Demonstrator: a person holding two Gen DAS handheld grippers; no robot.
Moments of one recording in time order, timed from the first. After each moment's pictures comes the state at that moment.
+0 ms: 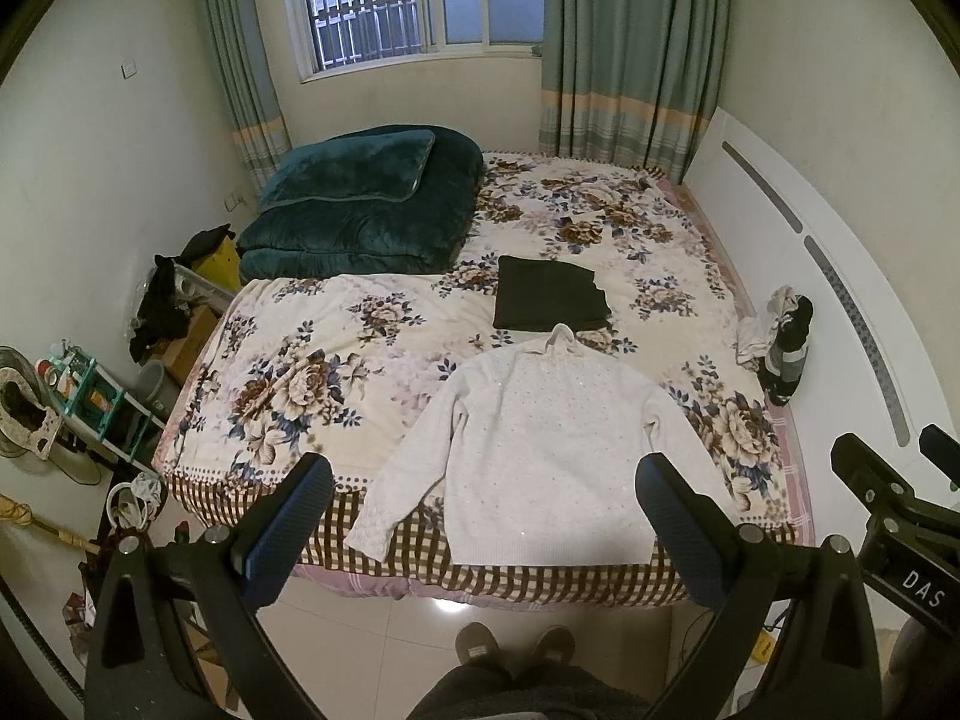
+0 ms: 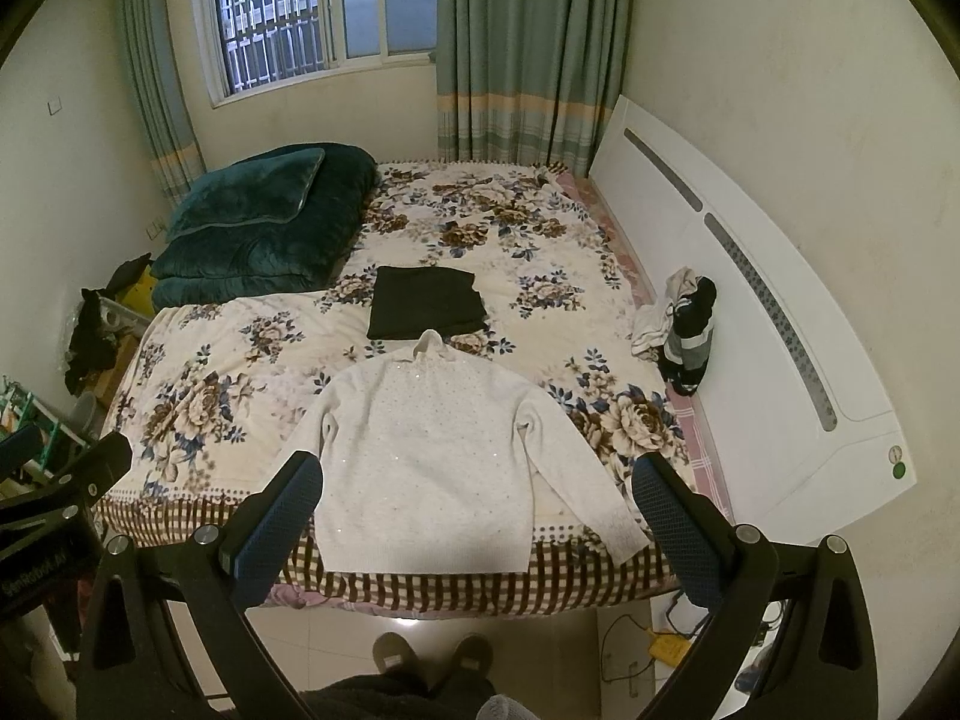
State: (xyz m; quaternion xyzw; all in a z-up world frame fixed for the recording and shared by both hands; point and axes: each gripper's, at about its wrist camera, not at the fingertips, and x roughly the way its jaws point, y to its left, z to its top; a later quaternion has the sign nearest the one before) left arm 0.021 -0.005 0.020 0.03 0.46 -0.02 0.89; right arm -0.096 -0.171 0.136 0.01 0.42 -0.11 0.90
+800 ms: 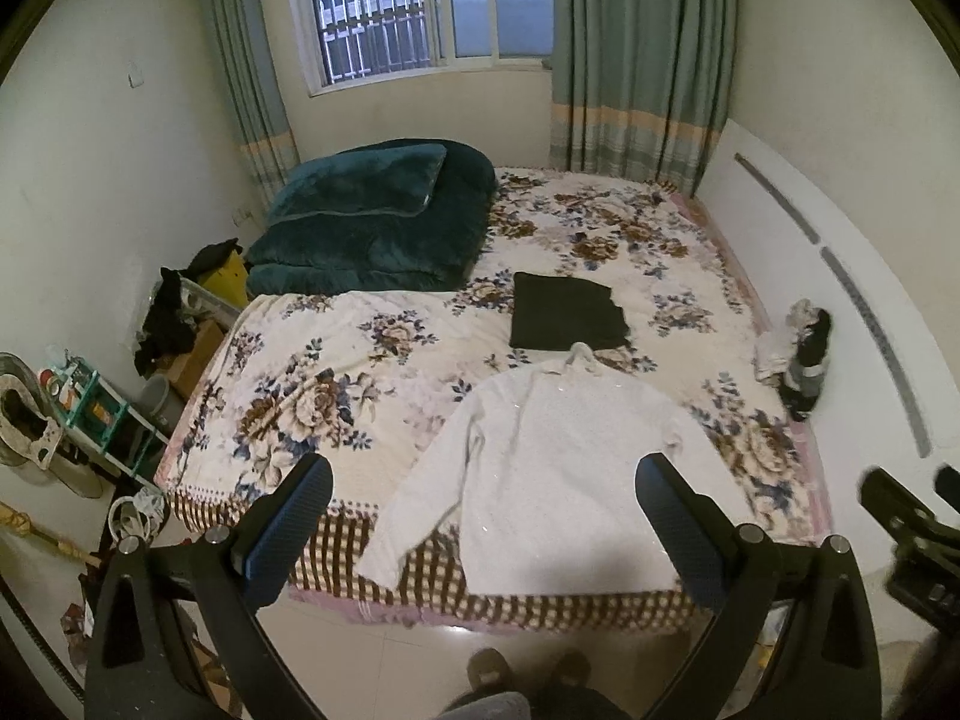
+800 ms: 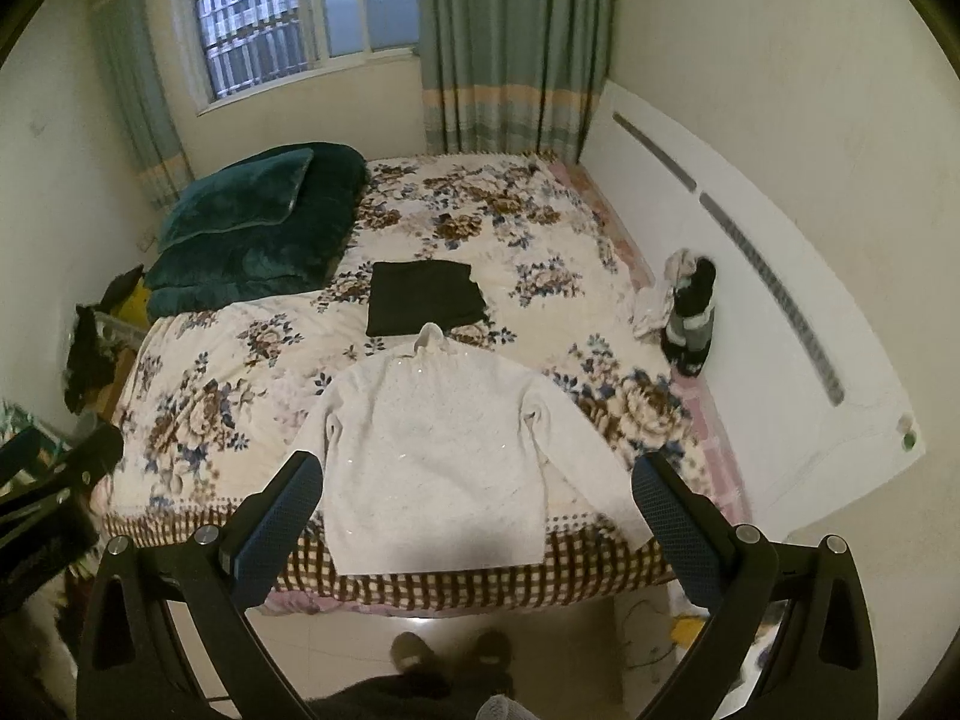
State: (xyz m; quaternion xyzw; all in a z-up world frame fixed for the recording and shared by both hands) left arm 0.065 -0.007 0.000 0.04 0.43 -0.01 0.90; right arm -0.071 -0.174 0.122 0.06 0.43 -0.13 0.89
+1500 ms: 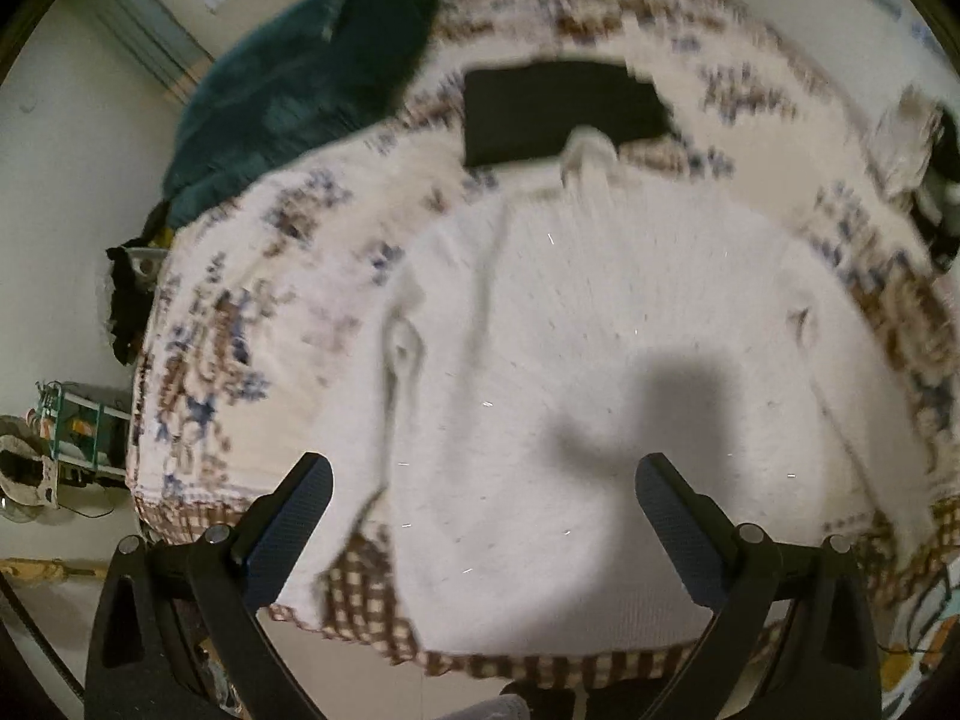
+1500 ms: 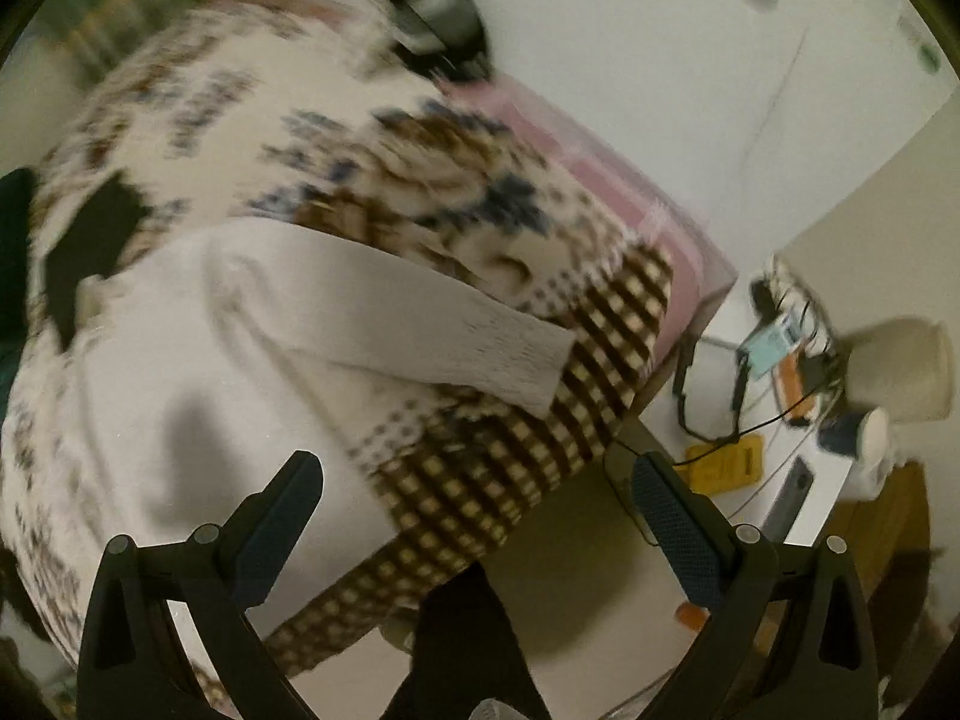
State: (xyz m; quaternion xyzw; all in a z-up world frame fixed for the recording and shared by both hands) left arm 0.231 -0.126 -0.379 0.16 0.58 0.02 0.80; right arm -0.021 -0.514 -0.316 0.28 0.55 -0.38 0.68
